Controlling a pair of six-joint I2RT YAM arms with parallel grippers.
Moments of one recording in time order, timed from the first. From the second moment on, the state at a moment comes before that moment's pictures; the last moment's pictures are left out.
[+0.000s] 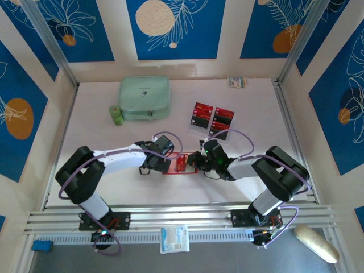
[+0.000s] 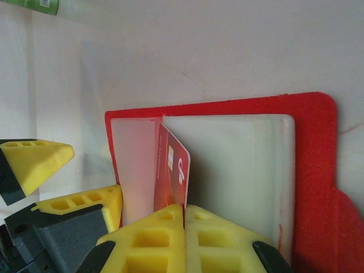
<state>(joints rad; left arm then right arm) -0.80 1.62 0.89 -0.60 -0.28 -0.49 0.68 1.59 0.44 0.48 -0.30 1.00</state>
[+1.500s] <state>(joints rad) -0.74 1.55 0.85 -0.59 -0.27 -0.49 0.69 1.65 0.83 -0.13 -0.41 0.72</state>
